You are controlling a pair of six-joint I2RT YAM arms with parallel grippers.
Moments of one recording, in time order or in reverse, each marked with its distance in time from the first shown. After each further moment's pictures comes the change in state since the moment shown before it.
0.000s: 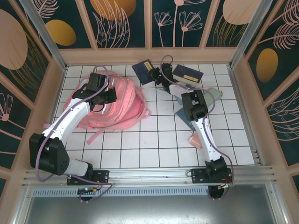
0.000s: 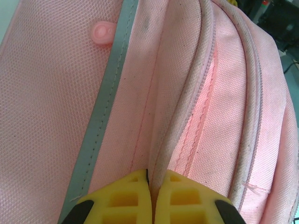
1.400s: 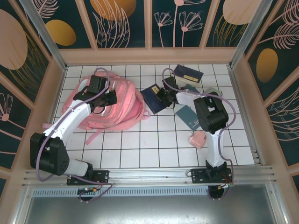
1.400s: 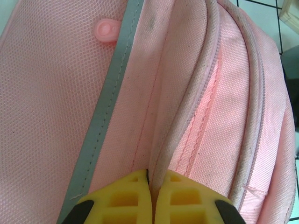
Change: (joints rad) left arm 0.000 0.000 -0.050 0.030 -0.002 0.006; right arm 0.085 -0.644 -0.806 -0.425 0.093 -0.154
